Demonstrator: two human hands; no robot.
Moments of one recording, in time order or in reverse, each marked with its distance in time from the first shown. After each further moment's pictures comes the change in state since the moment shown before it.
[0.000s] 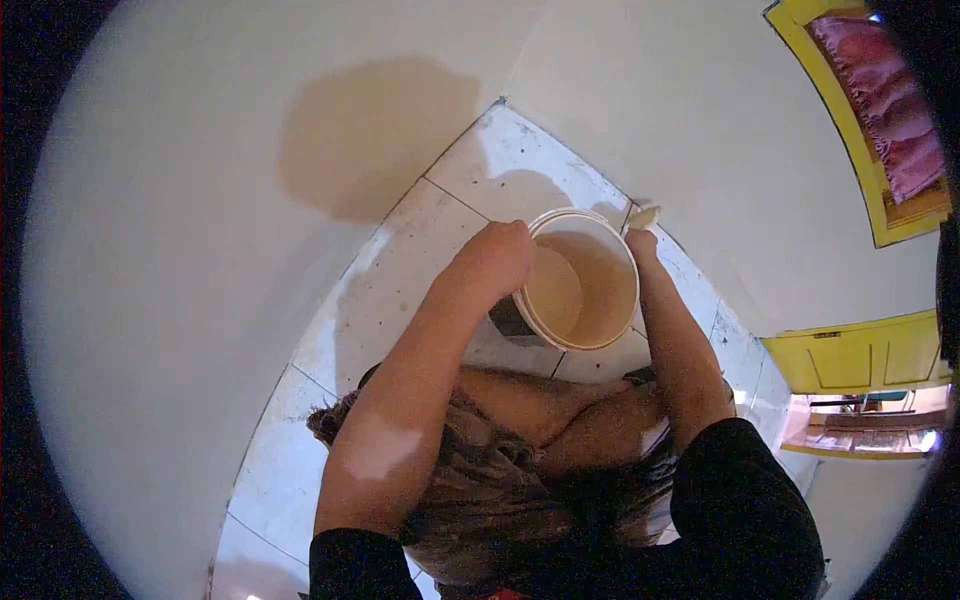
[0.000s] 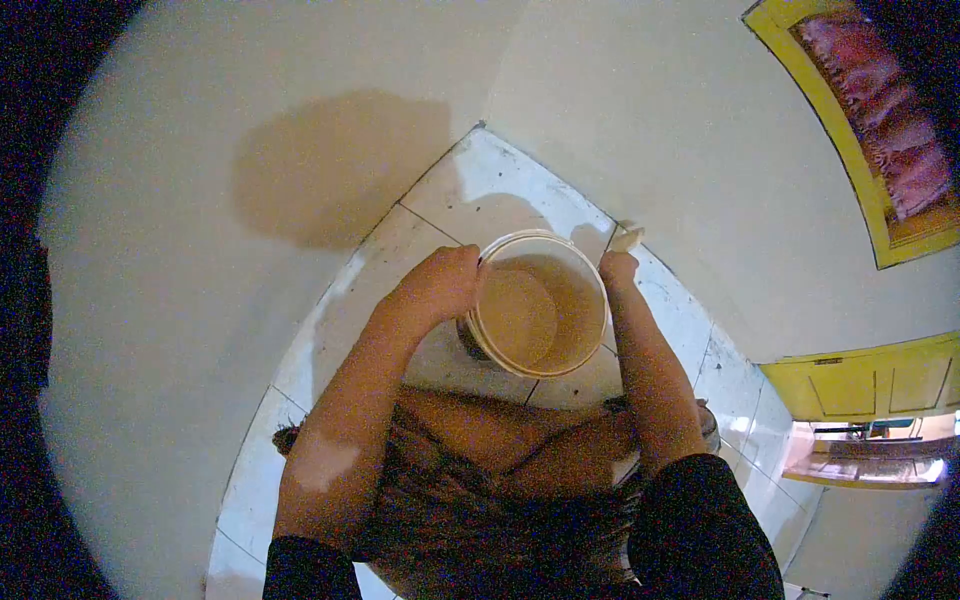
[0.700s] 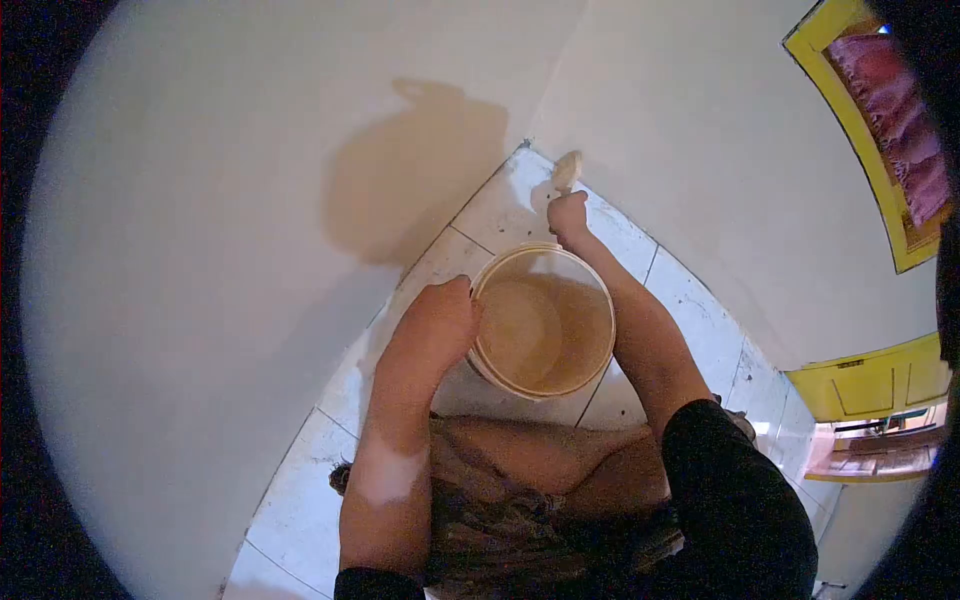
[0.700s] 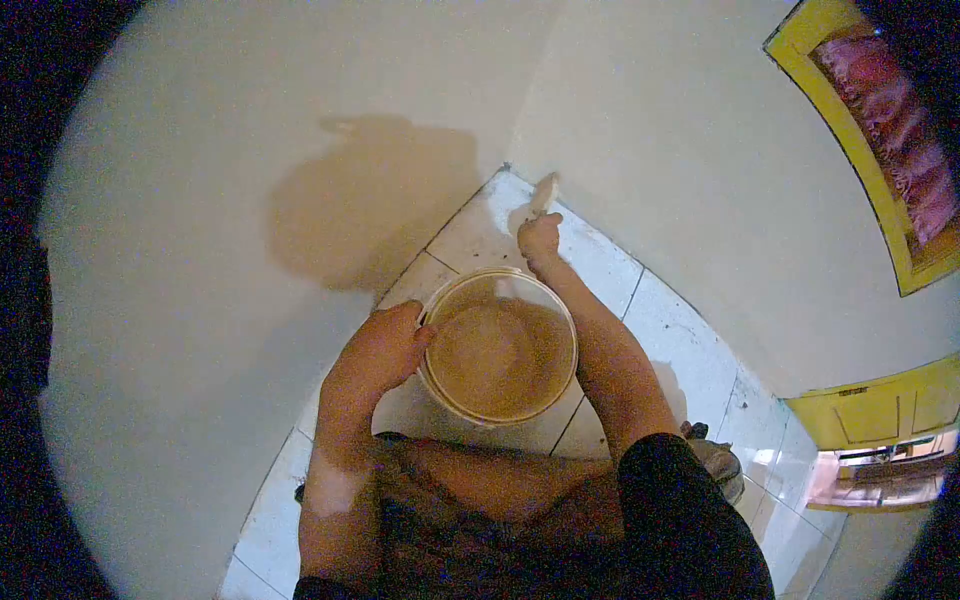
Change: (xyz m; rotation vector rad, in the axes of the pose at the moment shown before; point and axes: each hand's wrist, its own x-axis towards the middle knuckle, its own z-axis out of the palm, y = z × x) left_hand -0.041 -0.040 -0.051 0.040 0.010 -0.282; right_hand 0.088 -0.202 -0.086 1.144 0.195 0.145
